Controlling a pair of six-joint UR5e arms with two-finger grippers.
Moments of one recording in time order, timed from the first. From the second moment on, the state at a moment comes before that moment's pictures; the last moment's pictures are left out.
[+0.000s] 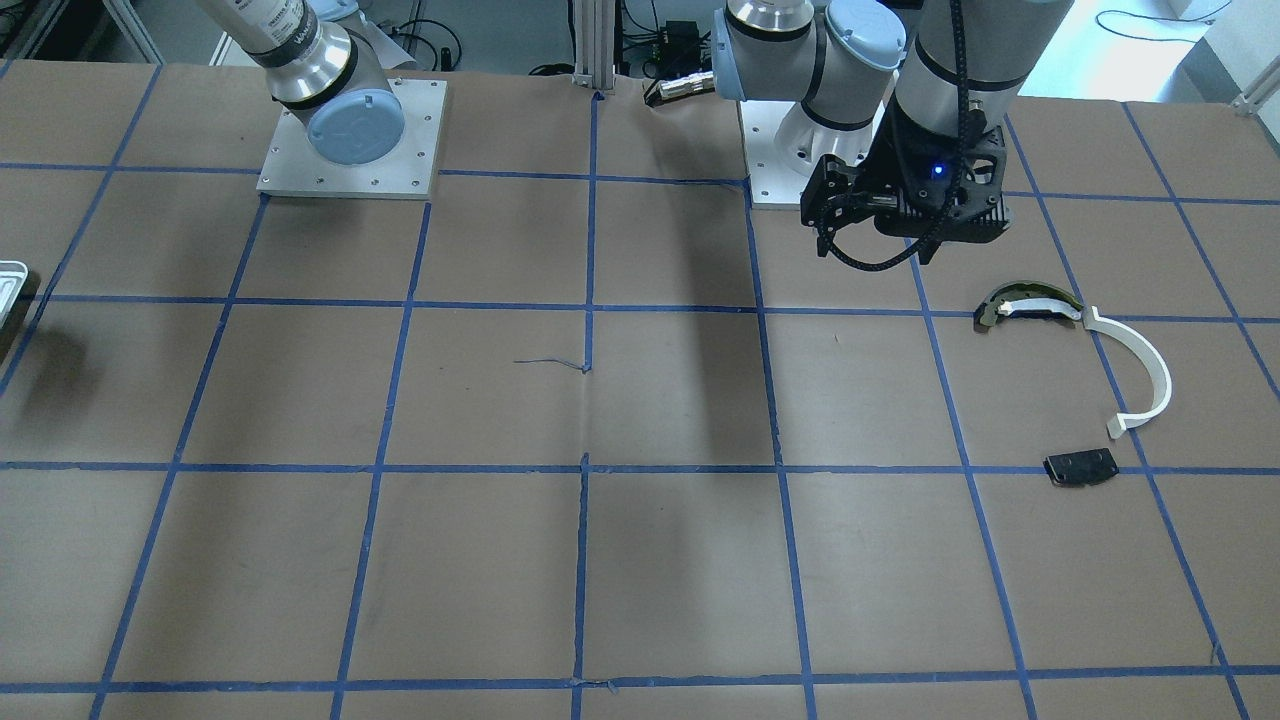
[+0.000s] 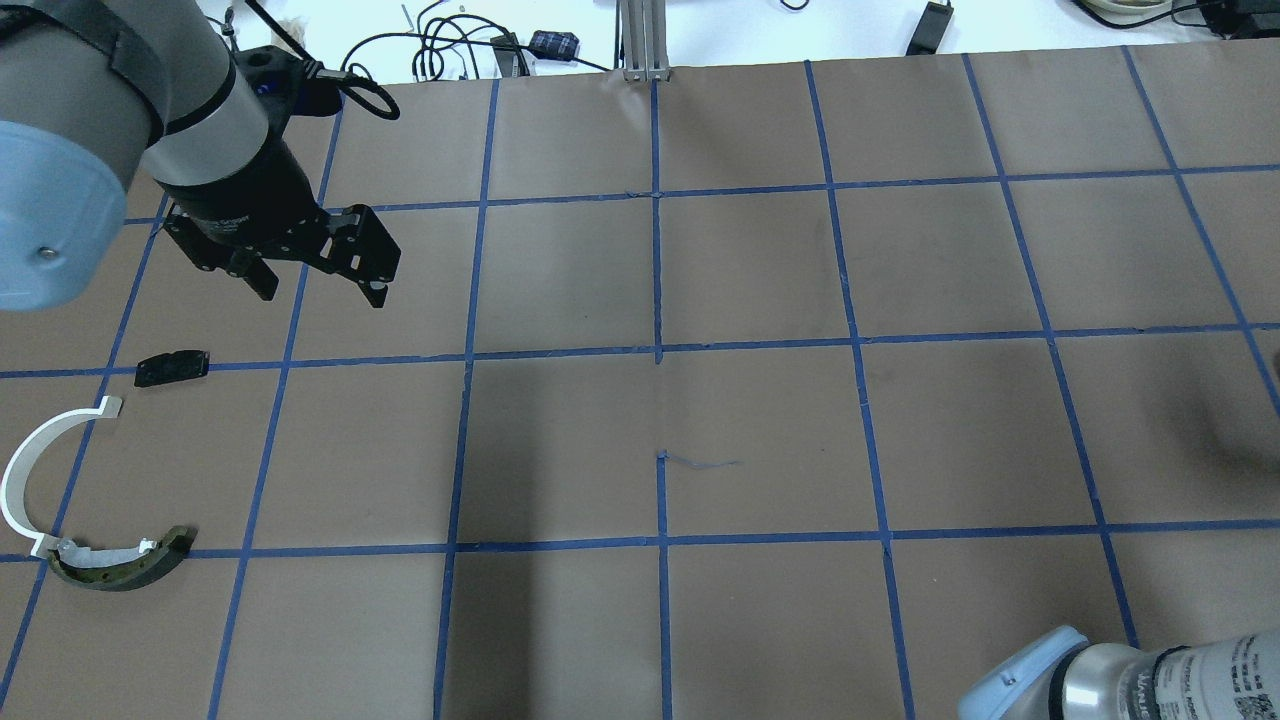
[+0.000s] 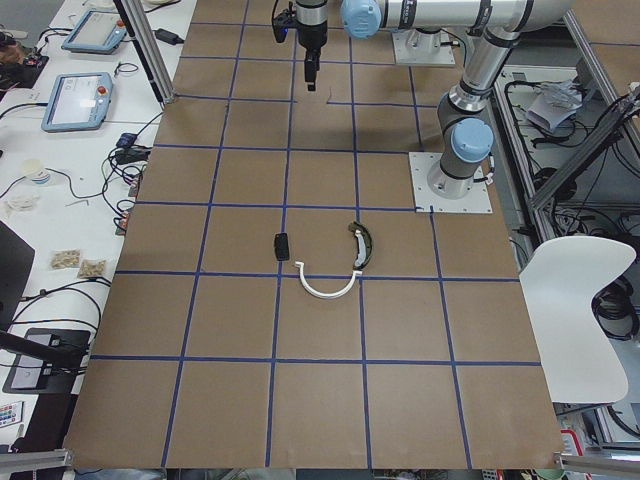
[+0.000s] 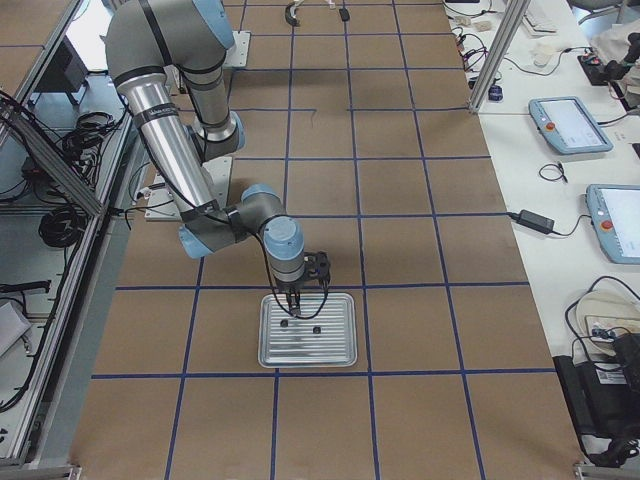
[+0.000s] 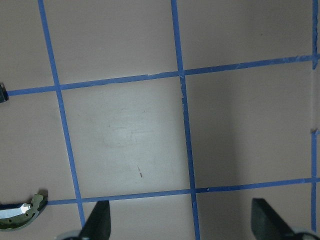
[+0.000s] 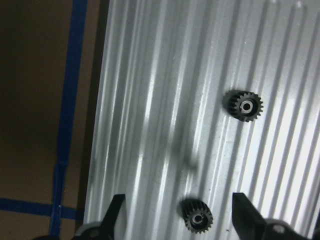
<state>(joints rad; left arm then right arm) -1.56 -1.52 -1.66 -1.56 1.62 0.11 0.43 -1.21 1.95 -2.37 -1.57 -1.31</state>
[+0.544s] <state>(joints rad) -1.56 -1.53 -1.66 -1.56 1.62 0.11 0.40 -1.16 1.94 -2.38 -1.57 -1.35</state>
